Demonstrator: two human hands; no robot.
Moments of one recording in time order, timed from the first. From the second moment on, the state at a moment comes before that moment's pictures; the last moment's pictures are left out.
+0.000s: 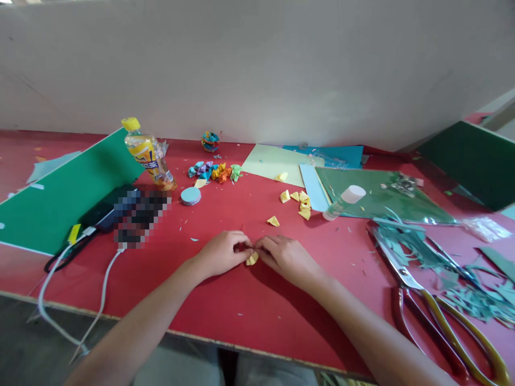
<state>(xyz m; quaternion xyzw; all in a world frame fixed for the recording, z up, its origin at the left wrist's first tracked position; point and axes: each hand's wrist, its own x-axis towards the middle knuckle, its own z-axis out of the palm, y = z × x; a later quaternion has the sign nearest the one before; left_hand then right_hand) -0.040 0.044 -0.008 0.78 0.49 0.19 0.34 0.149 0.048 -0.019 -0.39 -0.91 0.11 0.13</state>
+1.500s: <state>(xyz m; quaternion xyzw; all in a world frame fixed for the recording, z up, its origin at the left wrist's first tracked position) -0.031 0.042 -0.008 0.74 0.46 0.35 0.34 0.154 0.054 -0.014 -0.40 -0.79 0.32 0.33</state>
